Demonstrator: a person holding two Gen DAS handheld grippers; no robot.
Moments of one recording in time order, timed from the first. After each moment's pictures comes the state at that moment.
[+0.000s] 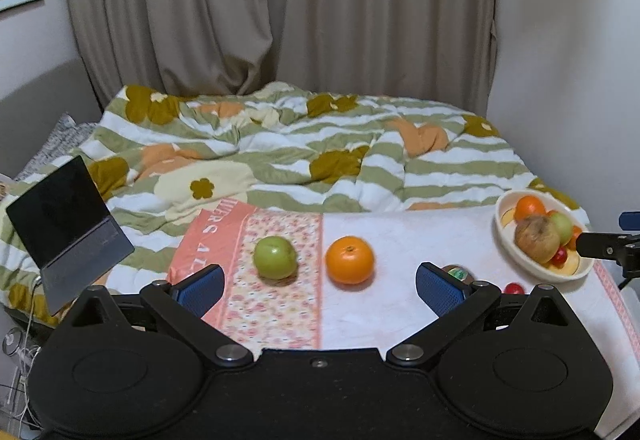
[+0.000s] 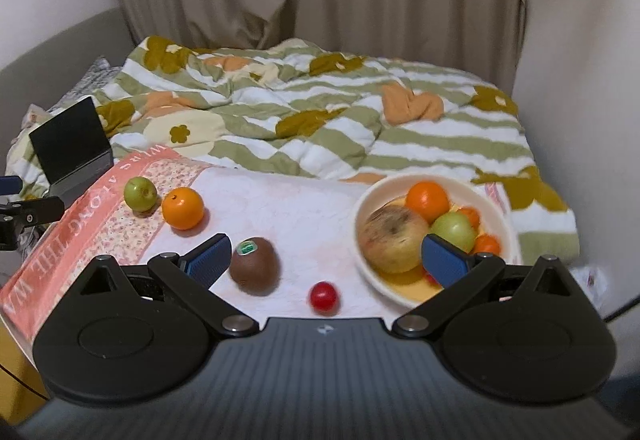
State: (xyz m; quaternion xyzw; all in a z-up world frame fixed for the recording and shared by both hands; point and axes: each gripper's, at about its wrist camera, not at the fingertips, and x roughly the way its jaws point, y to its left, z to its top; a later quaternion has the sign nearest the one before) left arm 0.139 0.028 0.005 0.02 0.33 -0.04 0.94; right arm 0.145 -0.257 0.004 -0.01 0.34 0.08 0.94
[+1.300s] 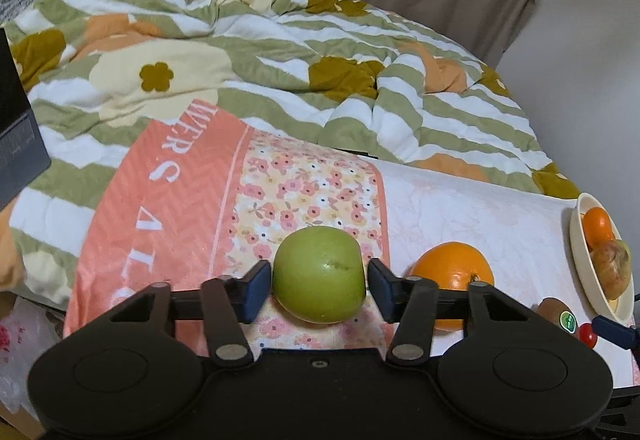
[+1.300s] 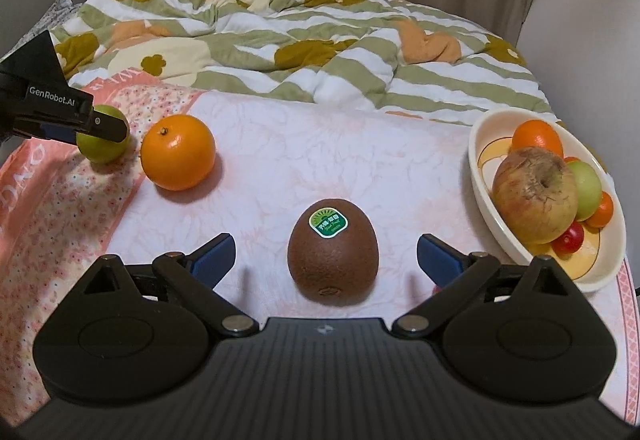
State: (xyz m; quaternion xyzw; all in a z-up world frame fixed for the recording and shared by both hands) left arm 0.309 0.102 -0.106 -0.10 0.48 -0.09 0.87; right arm 0.222 -0.140 -0.115 -0.05 0.42 0.03 0.91
